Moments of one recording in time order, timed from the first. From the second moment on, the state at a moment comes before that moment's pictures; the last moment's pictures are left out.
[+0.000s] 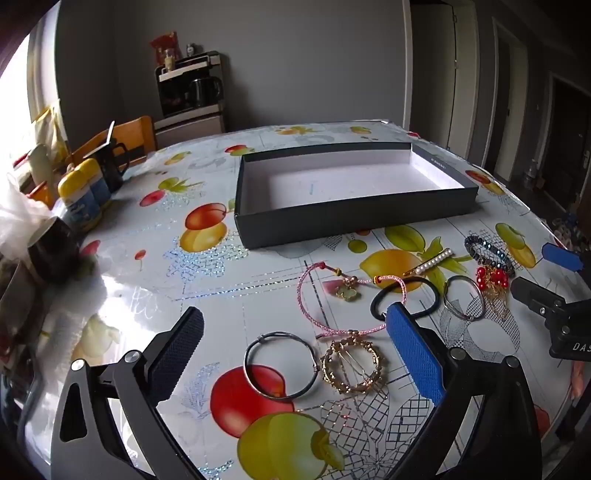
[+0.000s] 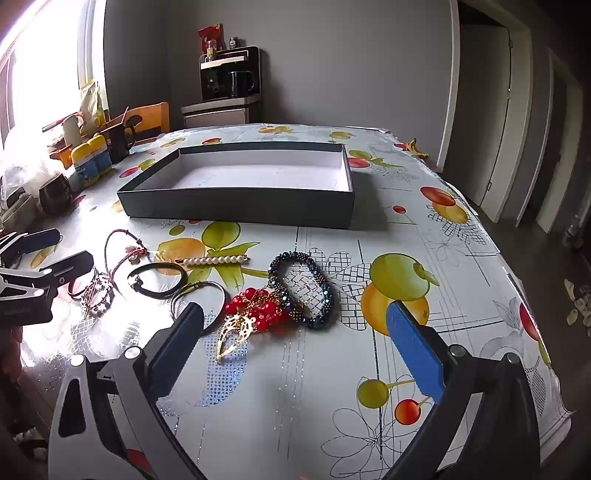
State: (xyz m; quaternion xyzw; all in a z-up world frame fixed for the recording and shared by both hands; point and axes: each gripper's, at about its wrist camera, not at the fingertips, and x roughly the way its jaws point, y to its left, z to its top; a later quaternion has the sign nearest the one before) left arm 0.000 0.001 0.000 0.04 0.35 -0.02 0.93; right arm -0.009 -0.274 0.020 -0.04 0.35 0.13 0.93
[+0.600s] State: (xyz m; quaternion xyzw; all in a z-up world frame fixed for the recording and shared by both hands) left arm 0.006 0.001 0.000 0.05 0.35 -0.02 0.93; right arm -0.009 -0.275 0.020 -0.03 0.35 0.13 0.93
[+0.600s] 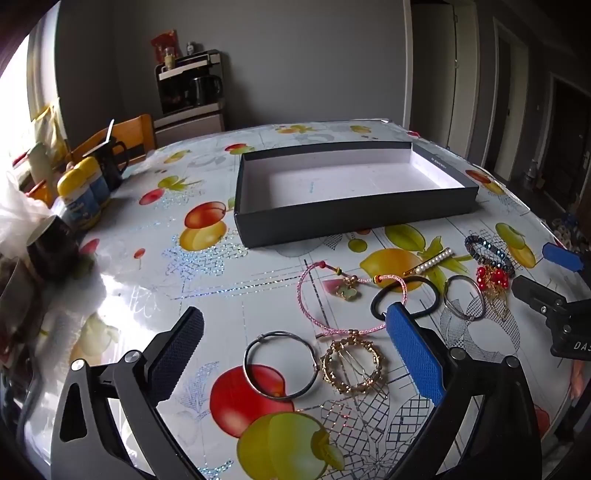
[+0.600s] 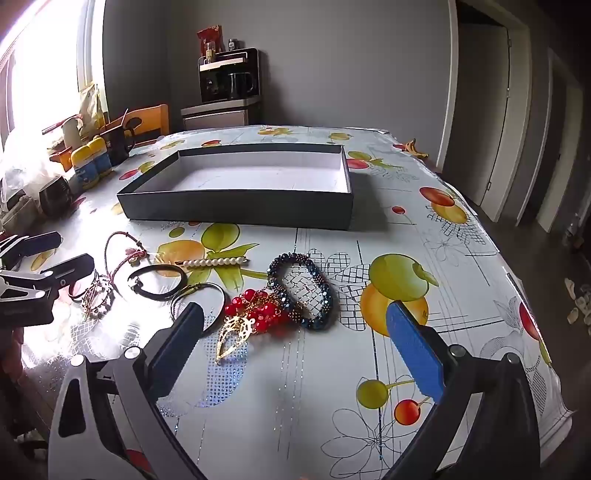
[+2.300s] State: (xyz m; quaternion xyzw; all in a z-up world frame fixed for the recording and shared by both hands) left arm 0.001 0.002 -0.002 0.04 0.36 -0.02 0.93; right arm -0.010 -0.275 0.020 -0.03 0.34 0.13 0.93
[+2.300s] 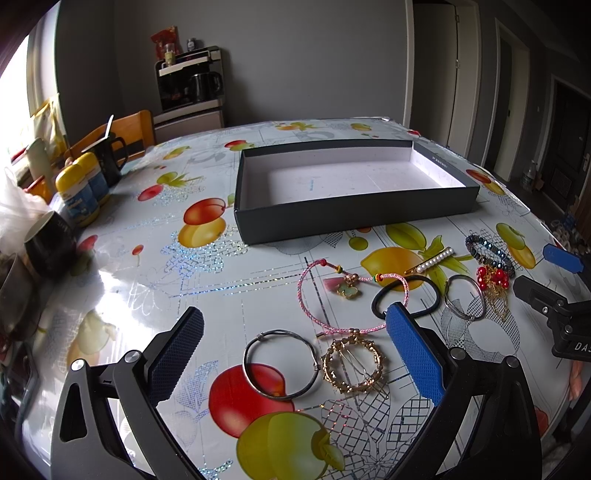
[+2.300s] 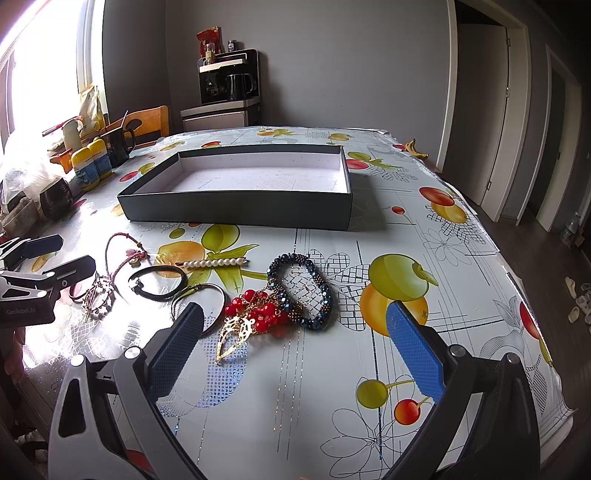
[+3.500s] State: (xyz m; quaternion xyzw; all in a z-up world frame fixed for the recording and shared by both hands) left arm 0.032 0.009 -0.008 0.01 0.44 -0.07 0.90; right arm 0.000 -0.288 0.029 -0.03 0.35 0.14 0.92
